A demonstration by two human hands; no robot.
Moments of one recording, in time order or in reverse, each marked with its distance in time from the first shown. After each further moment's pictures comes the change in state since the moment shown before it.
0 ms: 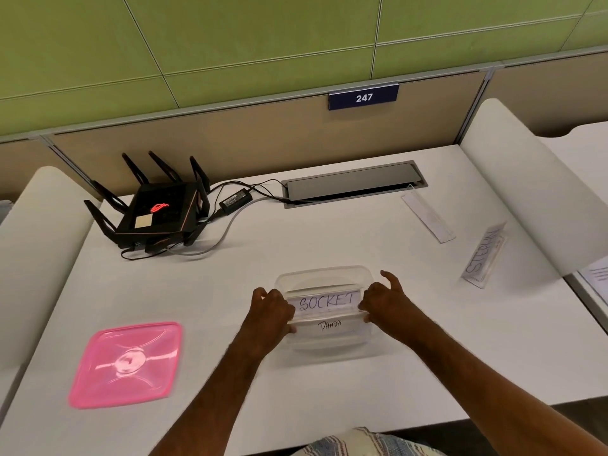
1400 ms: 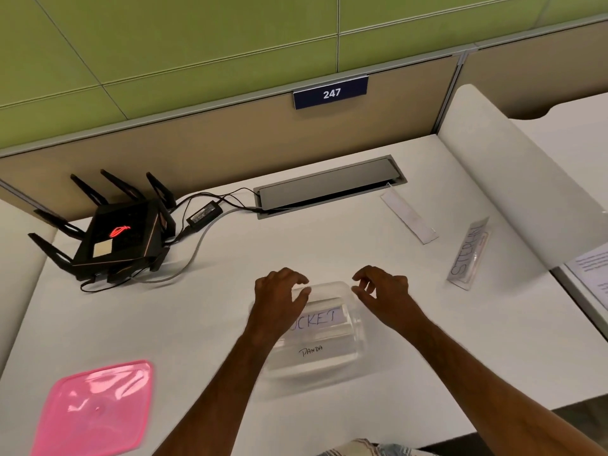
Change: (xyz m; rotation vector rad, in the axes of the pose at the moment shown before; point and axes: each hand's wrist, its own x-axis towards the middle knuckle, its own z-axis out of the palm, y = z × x) left_hand 0.101 0.041 -0.021 -0.466 0.315 -0.086; right_hand 0.022 0.051 0.003 0.706 0.351 0.421
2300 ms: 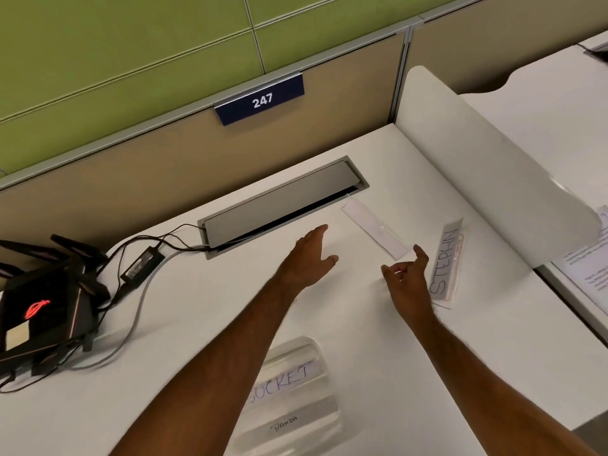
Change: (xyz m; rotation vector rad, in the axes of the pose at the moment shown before) left_hand 0.217 0.093 0.081 -0.141 -0.490 0.000; right_hand 0.075 0.109 -0.038 0.547 0.450 0.603
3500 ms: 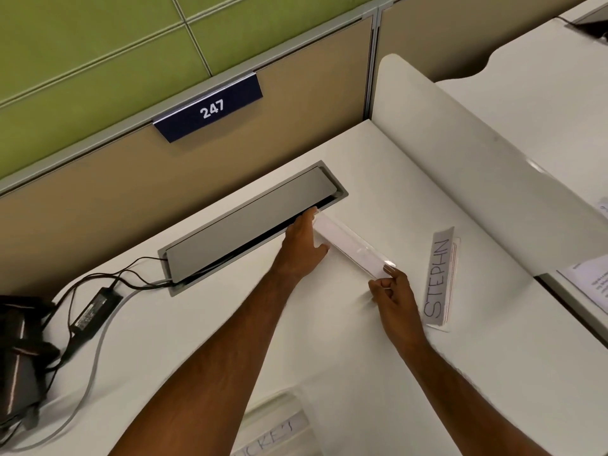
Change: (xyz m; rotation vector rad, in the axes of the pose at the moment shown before) left_hand 0.113 0.013 0.019 -0.087 0.089 0.042; right_hand 0.029 0.020 0.012 0.185 -0.014 0.116
